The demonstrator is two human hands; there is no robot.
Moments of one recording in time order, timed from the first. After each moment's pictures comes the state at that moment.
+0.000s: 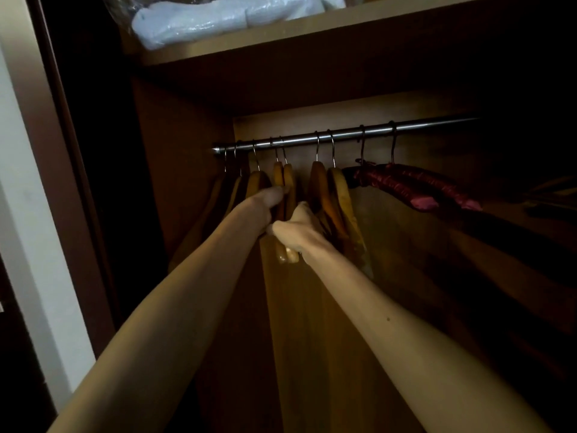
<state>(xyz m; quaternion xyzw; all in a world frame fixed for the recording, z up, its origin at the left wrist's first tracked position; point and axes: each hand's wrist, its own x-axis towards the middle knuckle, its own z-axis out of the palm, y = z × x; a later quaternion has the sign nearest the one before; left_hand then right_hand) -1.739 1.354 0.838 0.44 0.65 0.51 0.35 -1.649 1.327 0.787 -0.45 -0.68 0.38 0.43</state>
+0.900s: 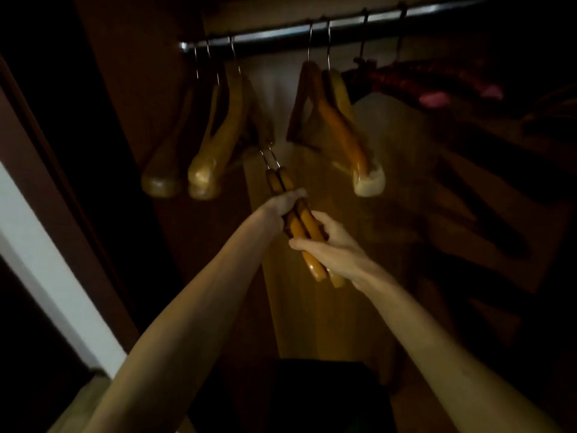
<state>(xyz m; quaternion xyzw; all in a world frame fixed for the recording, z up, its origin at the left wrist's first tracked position) -1.723 1.360 0.673 0.37 0.61 0.50 0.49 -1.580 1.290 0.635 -0.42 -0.70 0.47 0.34</state>
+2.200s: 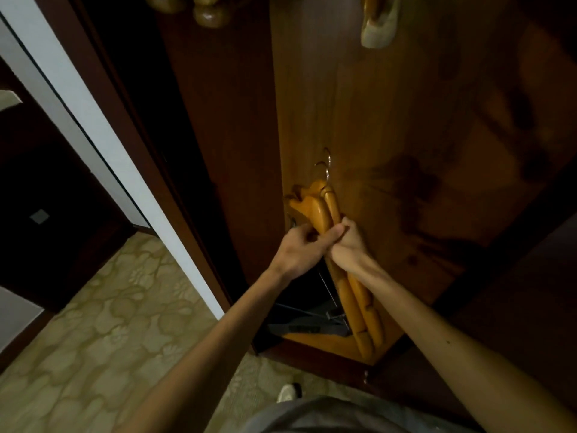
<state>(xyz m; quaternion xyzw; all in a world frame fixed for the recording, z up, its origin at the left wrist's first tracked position) -1.639 1.151 0.460 0.47 0.66 0.40 0.42 -1.528 1.217 0.449 -0.50 -0.70 0.44 0.24</state>
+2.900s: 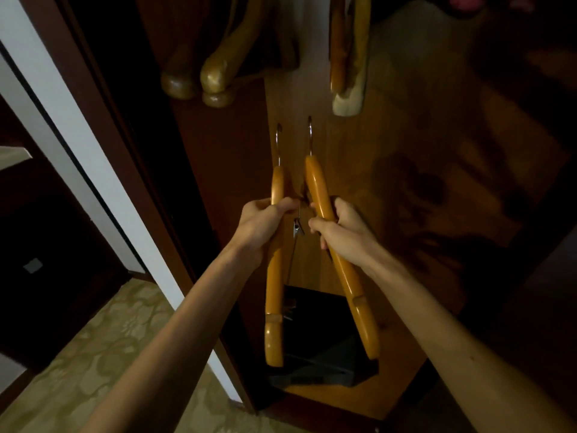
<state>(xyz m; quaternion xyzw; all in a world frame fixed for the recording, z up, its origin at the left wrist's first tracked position) -1.683 1.164 0.593 0.34 0.67 0.53 0.40 -1.537 1.225 0.571 -0.41 -0.71 0.49 0.29</state>
